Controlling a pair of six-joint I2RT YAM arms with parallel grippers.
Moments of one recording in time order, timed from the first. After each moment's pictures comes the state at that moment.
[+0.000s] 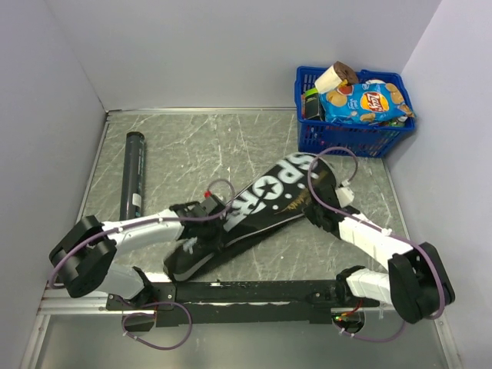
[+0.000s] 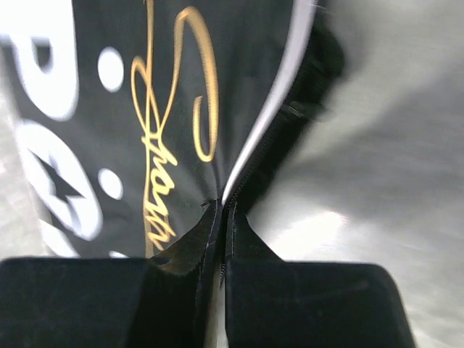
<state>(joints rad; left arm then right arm) -0.87 1.39 0.73 -0.48 0.05 -0.78 0.39 1.18 0.52 -0.25 0.30 1.17</state>
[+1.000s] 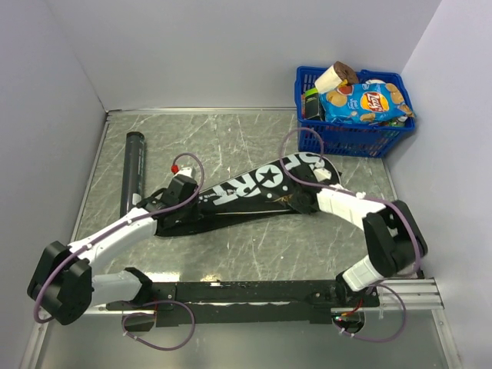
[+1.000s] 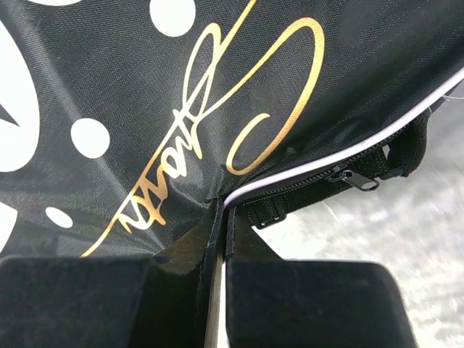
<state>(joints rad) -0.59 1.20 0.71 -0.38 -0.15 -0.62 0.46 1.48 0.80 -0.43 0.30 0.98</state>
